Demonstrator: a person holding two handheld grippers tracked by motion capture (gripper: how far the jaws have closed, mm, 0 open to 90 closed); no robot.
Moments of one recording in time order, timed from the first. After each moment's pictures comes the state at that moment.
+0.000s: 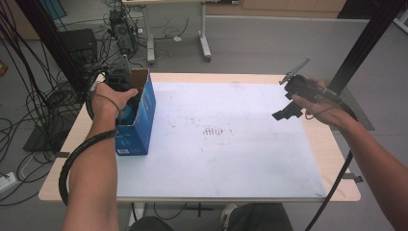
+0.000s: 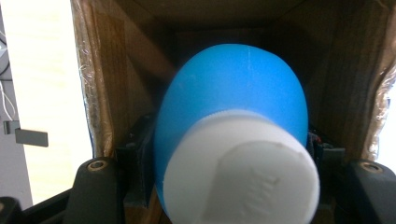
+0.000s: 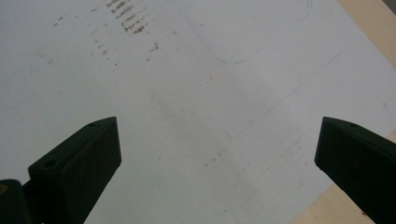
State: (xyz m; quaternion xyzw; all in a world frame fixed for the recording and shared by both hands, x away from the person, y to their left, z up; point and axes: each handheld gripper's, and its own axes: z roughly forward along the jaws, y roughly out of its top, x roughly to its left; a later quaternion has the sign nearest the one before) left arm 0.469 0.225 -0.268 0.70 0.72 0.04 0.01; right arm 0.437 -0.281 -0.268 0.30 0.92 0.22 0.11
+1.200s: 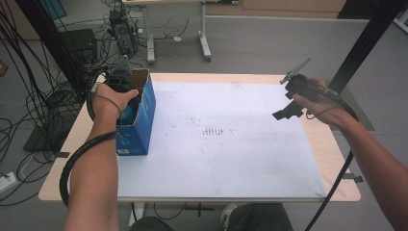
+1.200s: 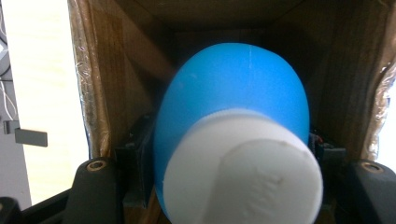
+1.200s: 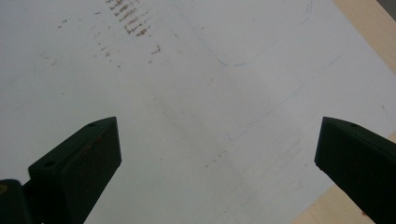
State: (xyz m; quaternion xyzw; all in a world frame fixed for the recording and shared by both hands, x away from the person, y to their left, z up) left arm 0.468 0.223 -0.270 0.69 0.72 0.05 0.01; right arm 0.436 -0.282 -0.265 0.30 0.92 0.22 0.11
